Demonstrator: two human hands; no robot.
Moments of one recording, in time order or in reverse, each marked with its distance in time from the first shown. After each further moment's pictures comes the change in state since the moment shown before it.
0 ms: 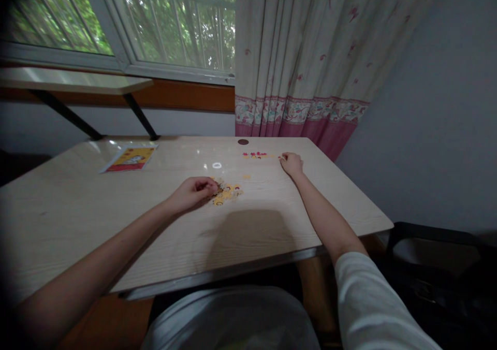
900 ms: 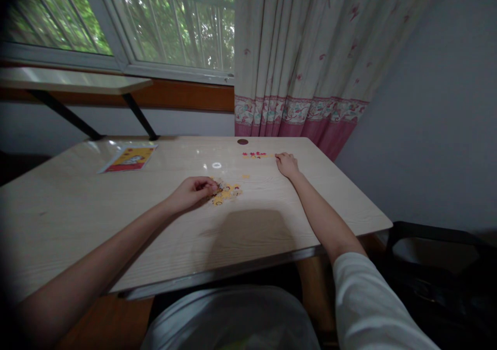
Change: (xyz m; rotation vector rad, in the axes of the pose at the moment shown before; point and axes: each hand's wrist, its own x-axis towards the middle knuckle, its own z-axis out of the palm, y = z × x) left_hand 0.002 -0.005 -0.001 0.013 -0.014 0.004; right_hand -0.009 -0.012 -0.003 -0.225 -0.164 -0.231
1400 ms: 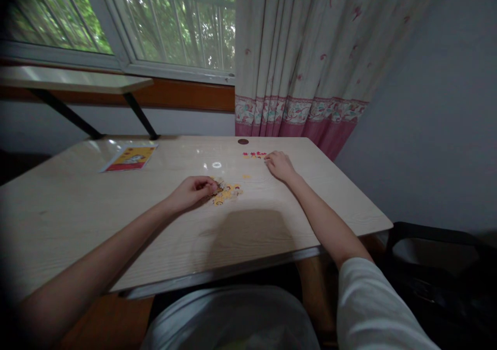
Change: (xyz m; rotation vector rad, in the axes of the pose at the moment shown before) left_hand 0.001 0.001 -0.001 0.032 0.010 -0.004; right_hand -0.017 -0.030 -0.020 0.135 0.136 -0.342
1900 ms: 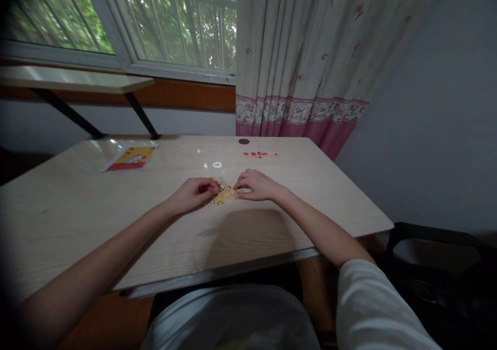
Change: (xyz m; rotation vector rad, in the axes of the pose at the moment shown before) left_hand -0.006 0.007 -0.003 0.279 -0.033 0.159; right_hand -0.021 -0.086 -0.009 0.288 -0.200 -0.639
